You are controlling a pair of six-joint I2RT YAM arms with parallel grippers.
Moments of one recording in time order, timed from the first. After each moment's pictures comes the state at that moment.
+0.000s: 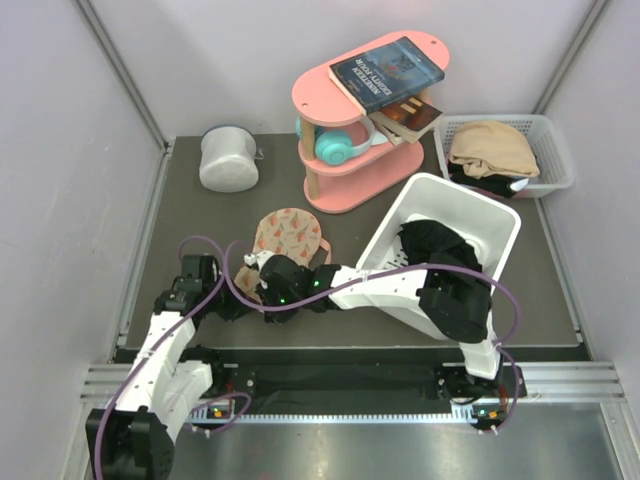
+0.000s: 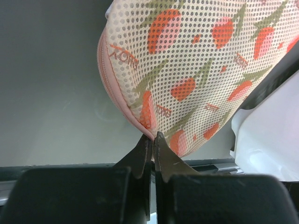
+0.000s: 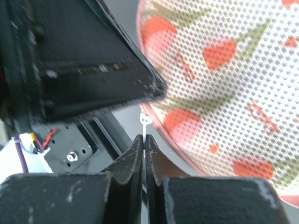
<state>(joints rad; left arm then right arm) -0.05 0.79 0.46 -0.69 0.32 -0.87 1.24 1.97 1.40 -0.23 -0.09 0.52</state>
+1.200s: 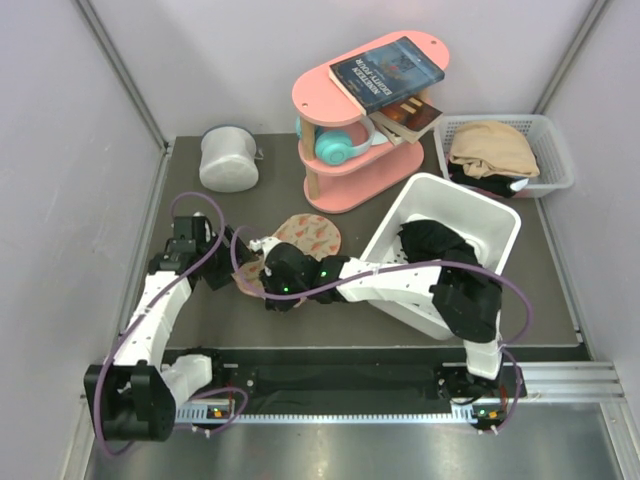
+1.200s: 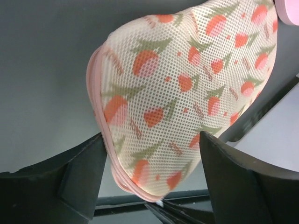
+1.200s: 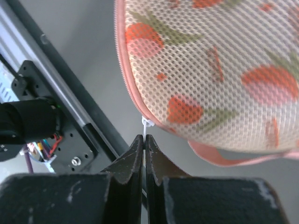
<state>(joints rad) -0.01 1.07 0.75 -0.62 0.24 -0.70 1.20 1.89 1.37 -0.24 -0.05 0.52</state>
